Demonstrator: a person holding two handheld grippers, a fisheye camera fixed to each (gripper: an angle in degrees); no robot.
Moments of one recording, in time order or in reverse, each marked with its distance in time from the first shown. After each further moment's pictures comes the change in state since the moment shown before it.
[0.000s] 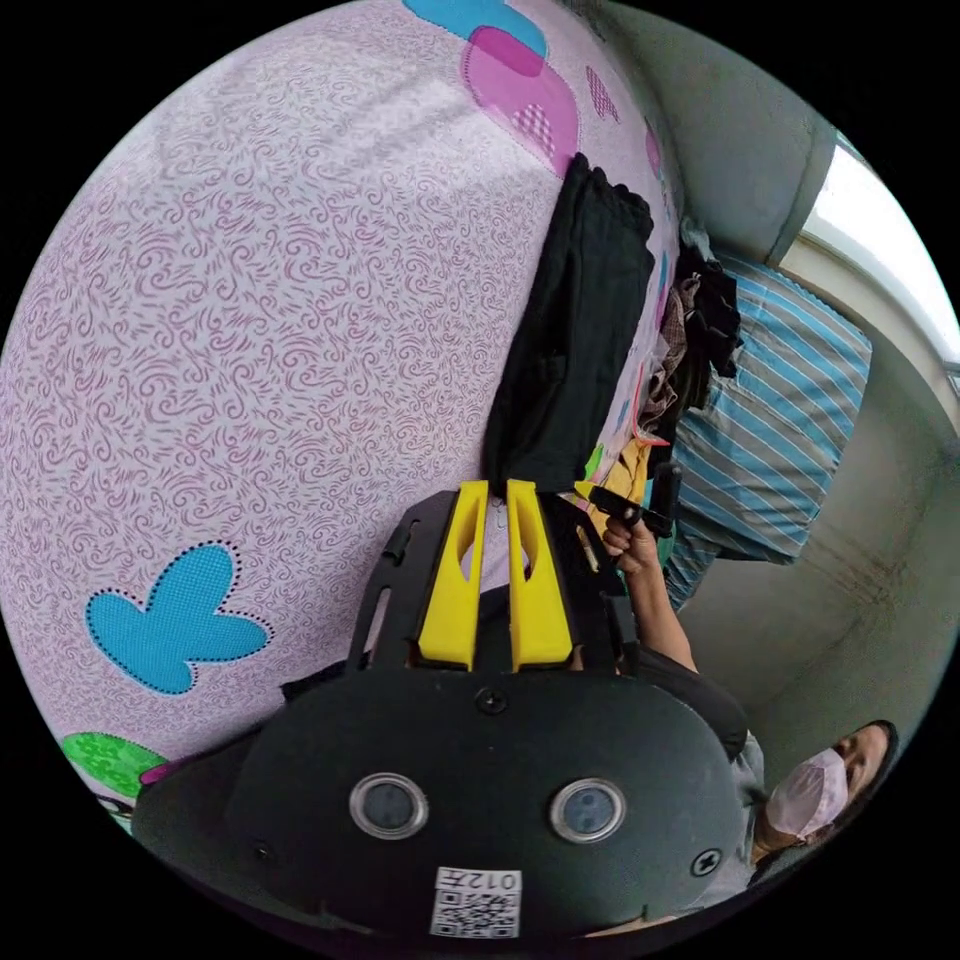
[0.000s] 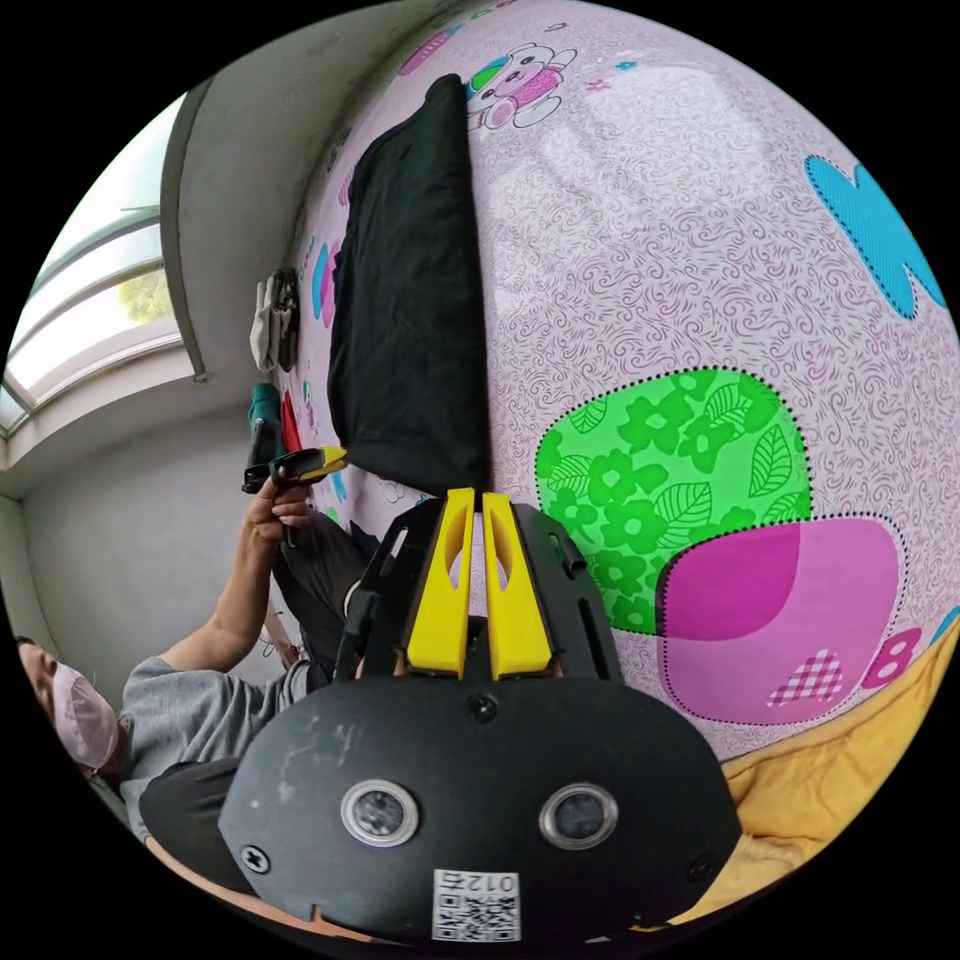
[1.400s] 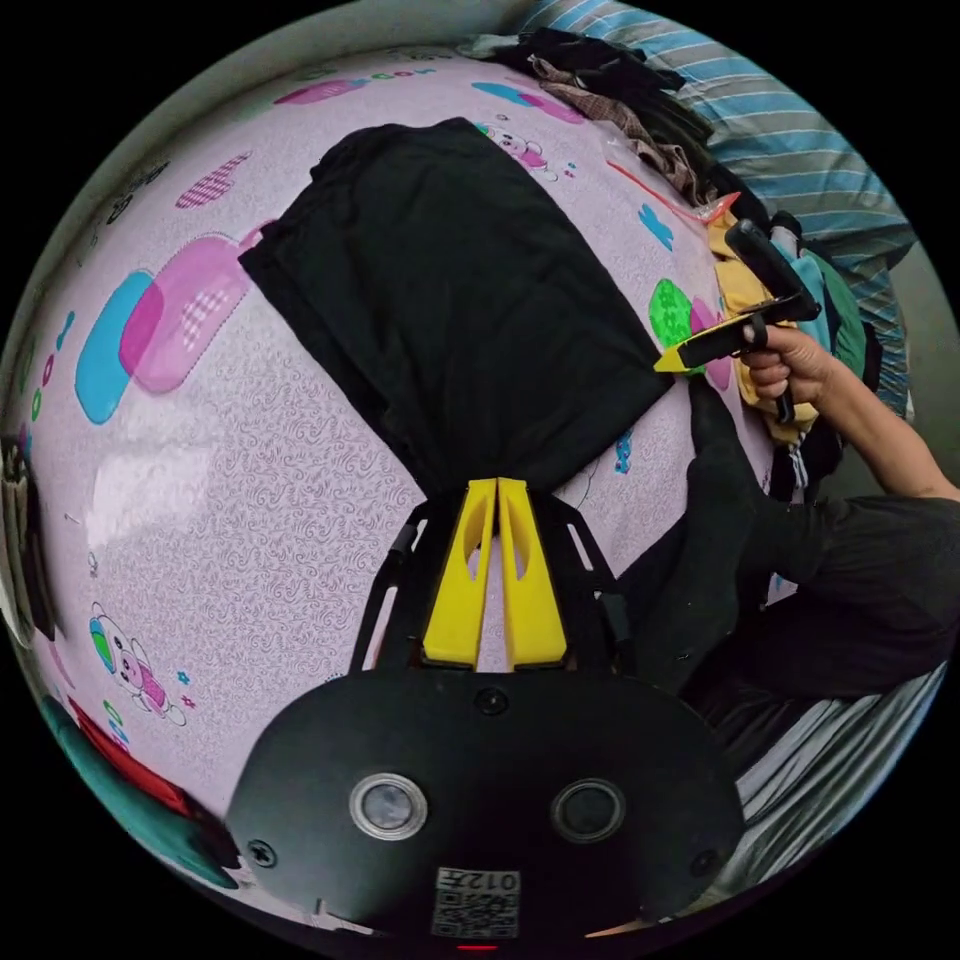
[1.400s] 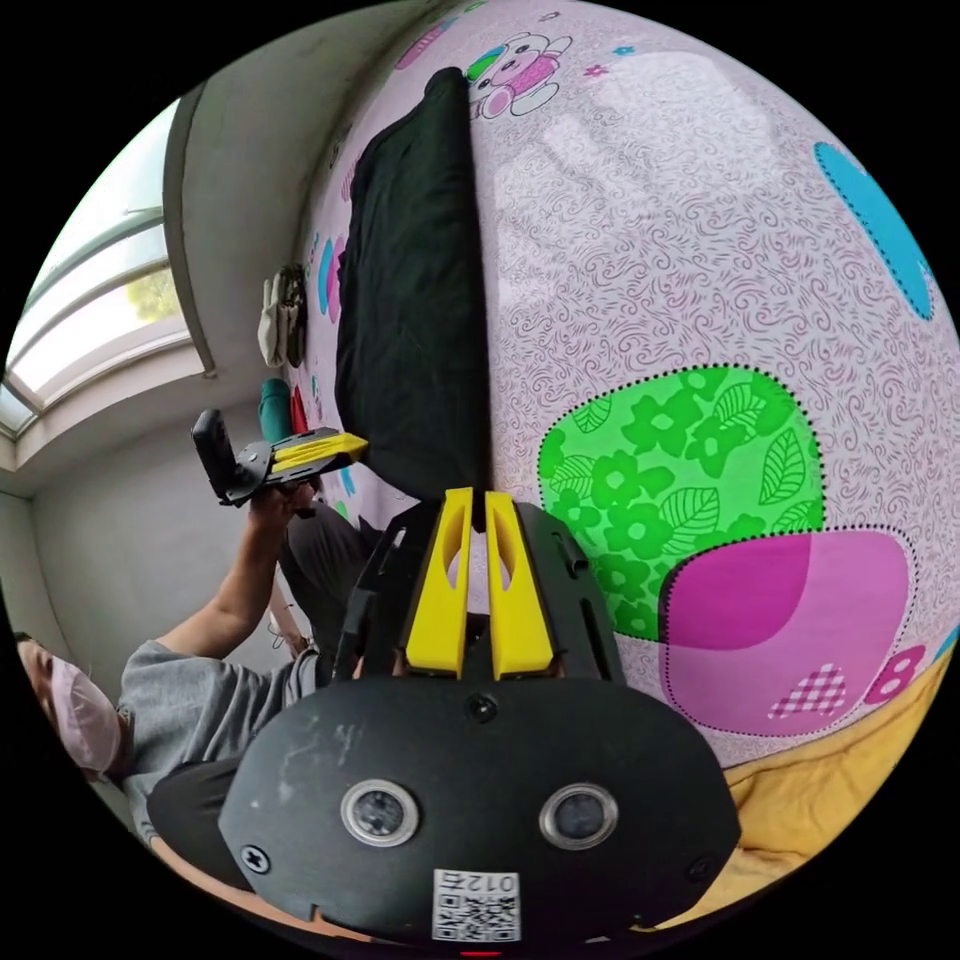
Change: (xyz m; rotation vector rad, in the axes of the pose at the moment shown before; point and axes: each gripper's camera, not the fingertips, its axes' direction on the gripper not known) left arm 0.236 0.045 0.162 -0.105 -0.701 0.706; right arm 0.043 -0.047 0.001 -0.035 -0.025 -0.006
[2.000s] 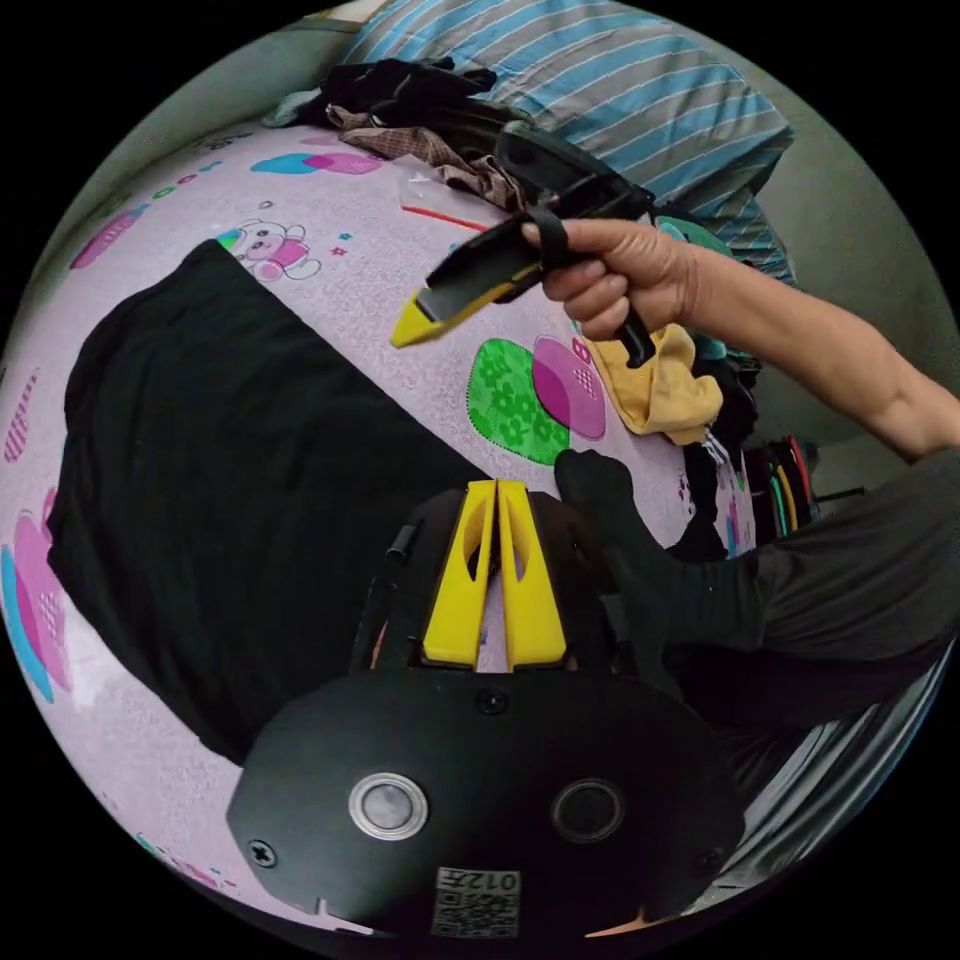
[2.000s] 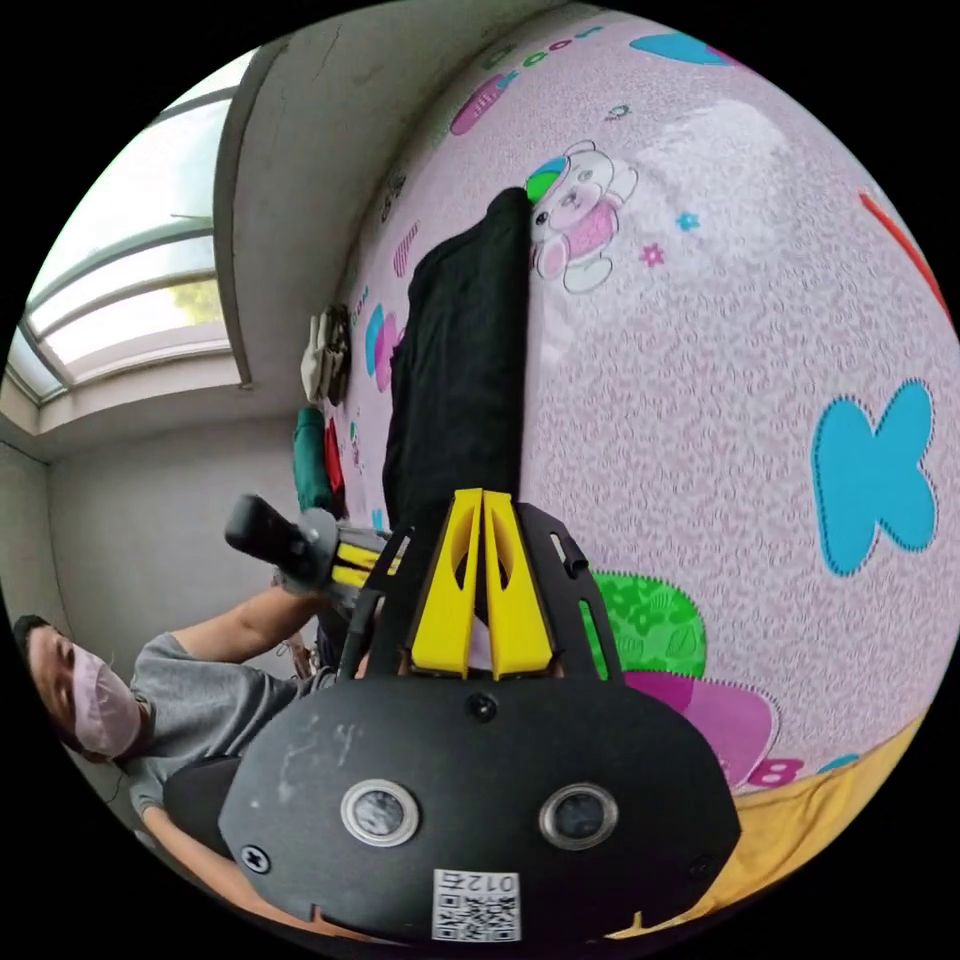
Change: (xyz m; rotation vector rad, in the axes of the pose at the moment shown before) left arm 0.117 -0.088 0.028 0.083 0.211 0.361; right arm -0.015 -0.071 -0.087 0.135 -0.072 -0.103
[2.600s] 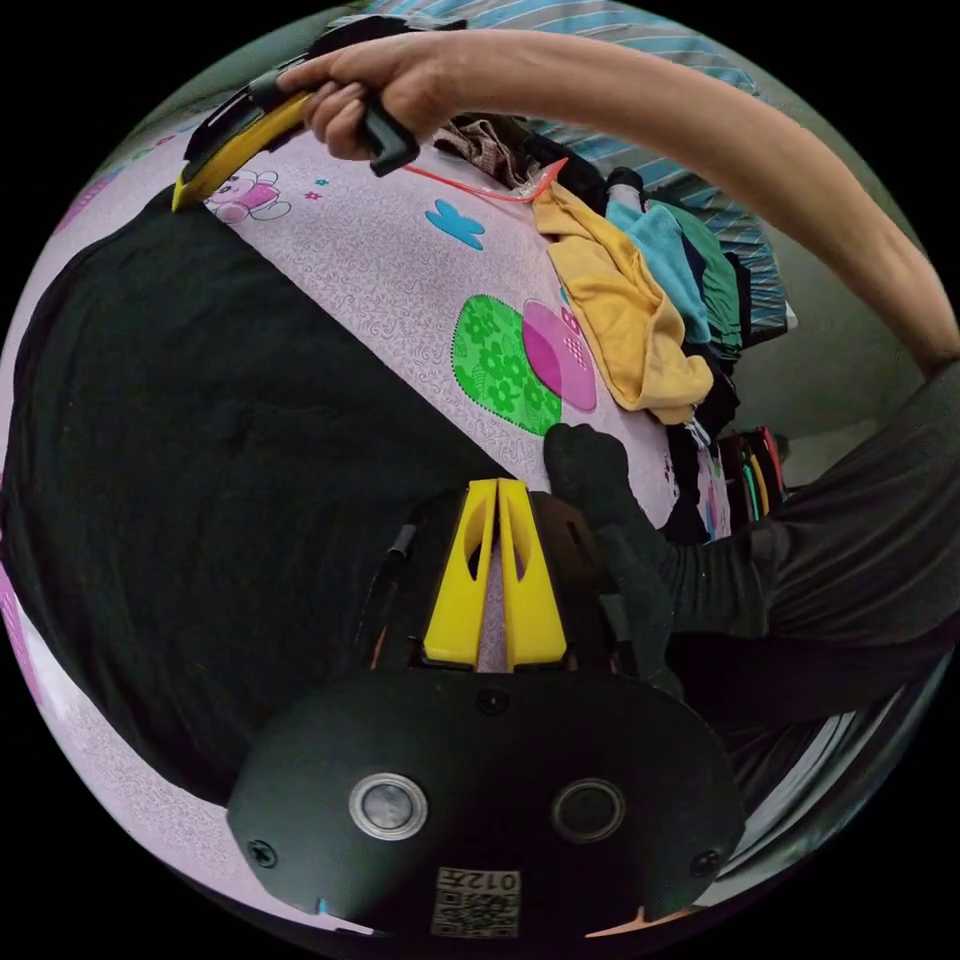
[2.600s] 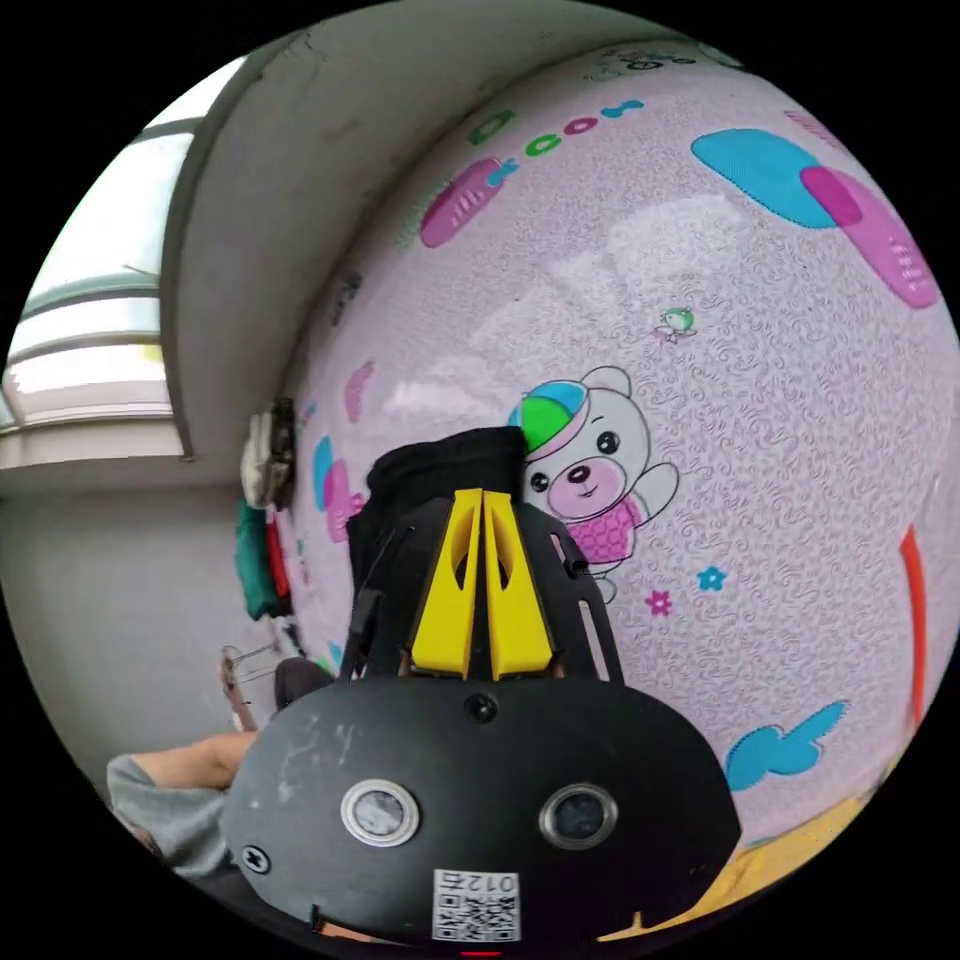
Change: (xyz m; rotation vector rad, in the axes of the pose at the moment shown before) left arm -0.002 0.024 0.006 -0.036 0.062 -0.004; right arm -0.062 -0.161 0.000 0.134 0.333 0.024
